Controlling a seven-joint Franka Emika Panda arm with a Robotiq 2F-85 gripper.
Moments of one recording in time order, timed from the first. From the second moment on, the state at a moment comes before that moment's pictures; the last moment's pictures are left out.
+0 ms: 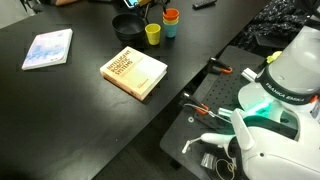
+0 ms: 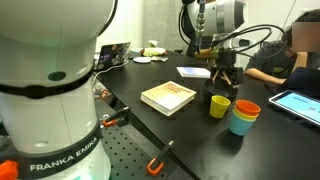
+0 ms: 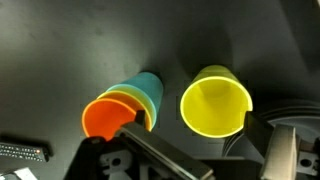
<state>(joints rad) 0.04 0.30 -0.12 -2.23 -0.43 2.48 0.76</state>
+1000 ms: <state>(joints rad) 0.04 0.37 -0.06 -2.26 -0.12 2.58 0.28</state>
